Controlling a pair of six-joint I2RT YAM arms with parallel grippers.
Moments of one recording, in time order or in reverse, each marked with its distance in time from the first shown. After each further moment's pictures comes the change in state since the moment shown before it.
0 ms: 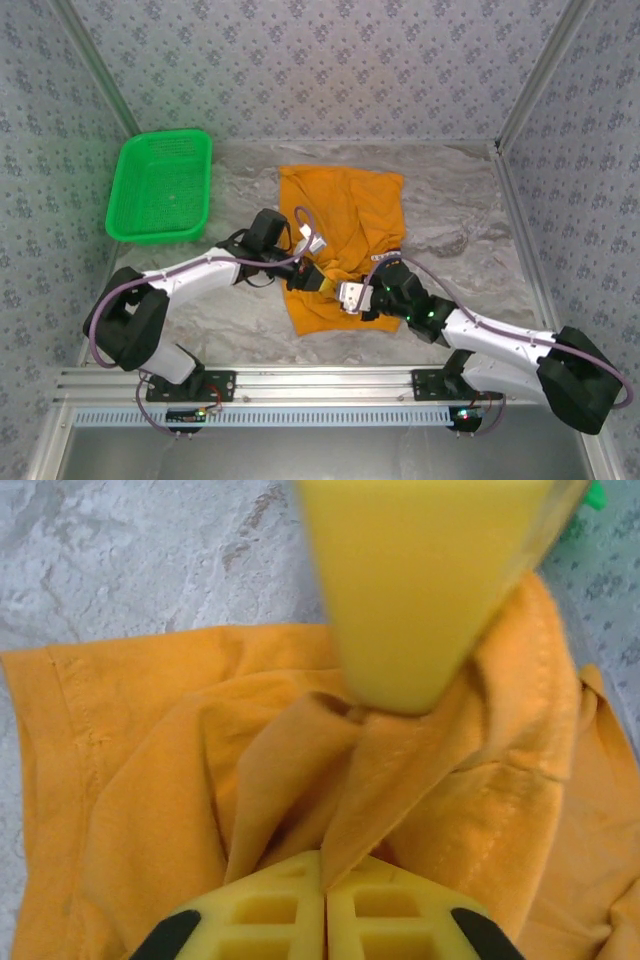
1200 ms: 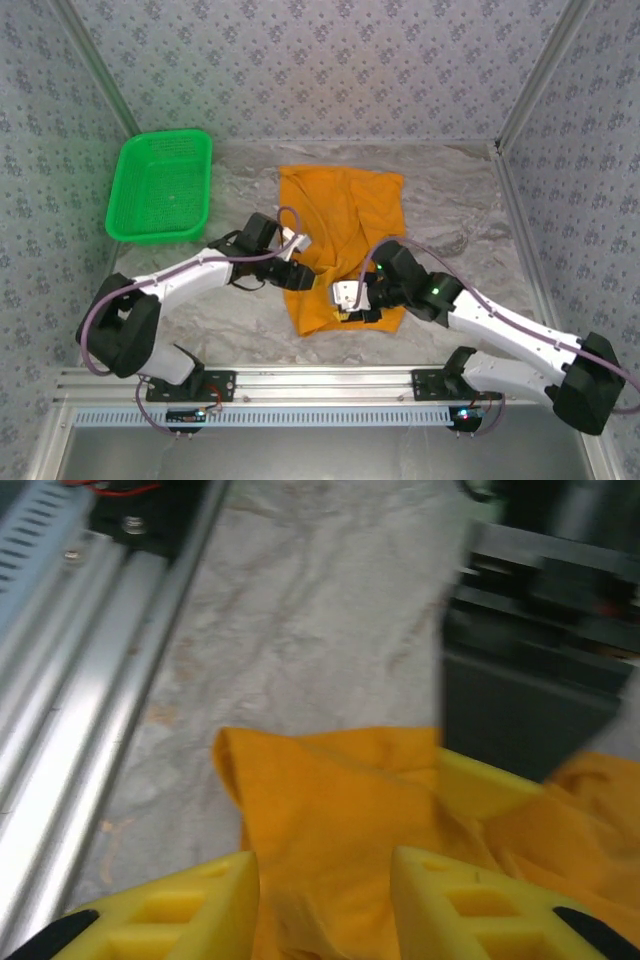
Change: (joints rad) left arm -0.003 -0.059 -0.014 -0.216 -0.299 -0.211; right arm -0.003 -0.035 0.322 -0.553 -0.282 -0.013
